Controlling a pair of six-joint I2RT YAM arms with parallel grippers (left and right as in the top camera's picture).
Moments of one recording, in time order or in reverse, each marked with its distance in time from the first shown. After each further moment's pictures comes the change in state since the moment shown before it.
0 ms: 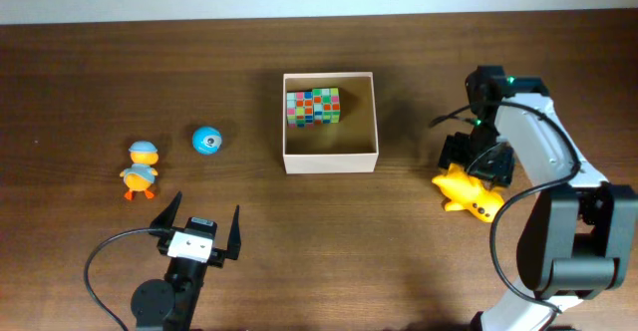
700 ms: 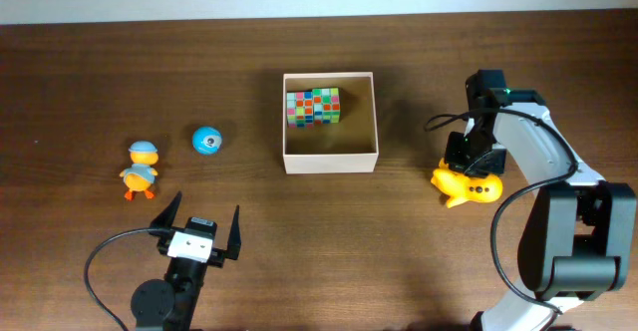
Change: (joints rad) left arm 0.000 0.000 0.000 0.000 0.000 0.000; right arm -0.008 -0.004 -0.083 0.204 -0.016 -0.129
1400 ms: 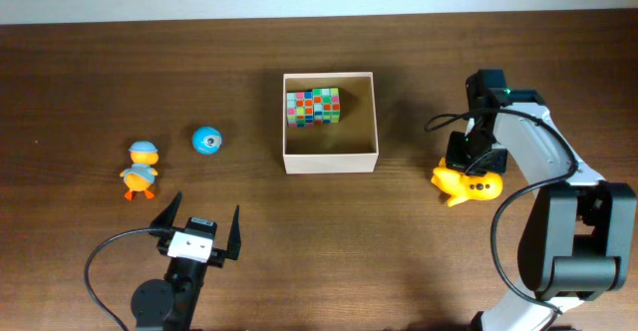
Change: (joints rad) left arm 0.000 0.000 0.000 0.000 0.000 0.000; right arm 0.000 0.000 0.005 0.005 0.026 -0.009
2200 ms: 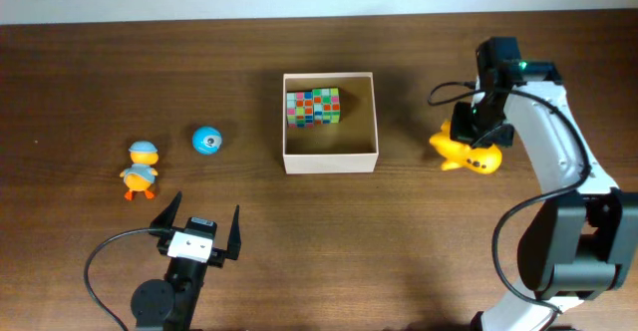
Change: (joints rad) left arm 0.000 0.000 0.000 0.000 0.000 0.000; right arm 0.000 0.000 0.249 -0.124 -0.049 -0.031
